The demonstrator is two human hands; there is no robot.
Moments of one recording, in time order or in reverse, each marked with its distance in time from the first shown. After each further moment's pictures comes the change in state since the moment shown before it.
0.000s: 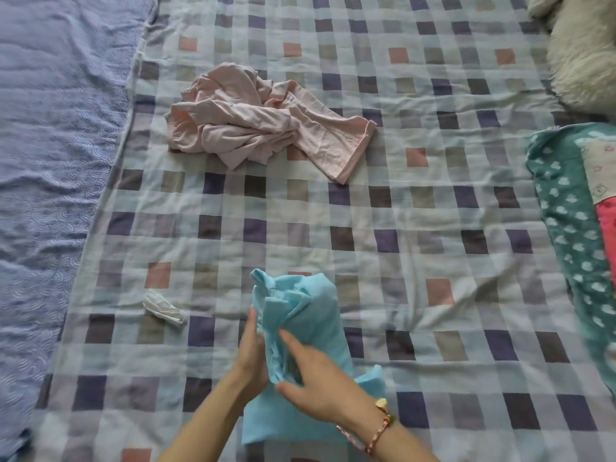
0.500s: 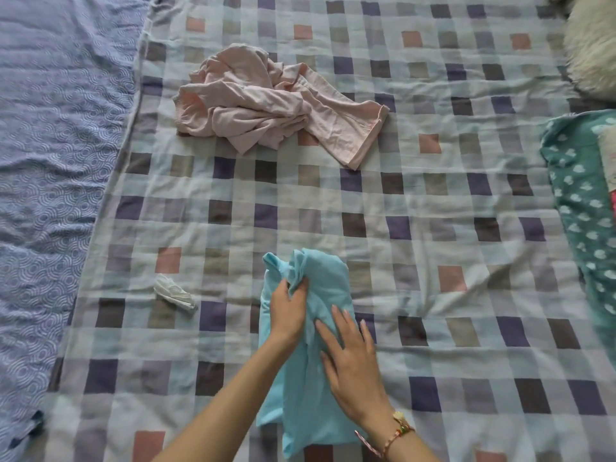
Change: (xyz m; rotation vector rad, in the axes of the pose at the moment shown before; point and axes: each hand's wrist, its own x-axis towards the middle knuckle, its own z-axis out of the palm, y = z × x) left_hand 0.016 0.005 0.030 0.618 0.338 0.509; right_hand 0.002 0.056 0.048 -0.417 0.558 -0.056
